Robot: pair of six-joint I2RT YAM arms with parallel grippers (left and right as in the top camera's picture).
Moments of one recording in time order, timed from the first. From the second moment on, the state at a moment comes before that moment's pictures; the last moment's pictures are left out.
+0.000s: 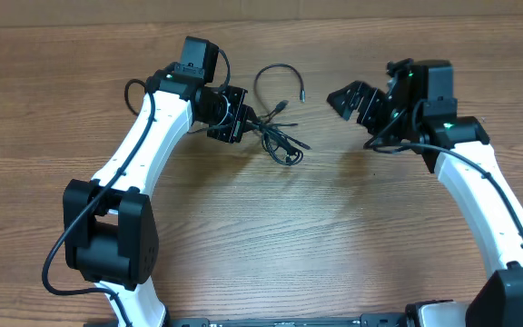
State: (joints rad) left arm -0.25 1.92 1.57 -0.85 0.58 -1.54; right arm 0.12 1.53 1.18 -0.50 -0.50 0.57
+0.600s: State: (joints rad) left arm -0.25 1.92 1.57 -0.94 0.54 -1.86; right arm 0.56 1.56 1.18 -0.50 -0.26 0.22
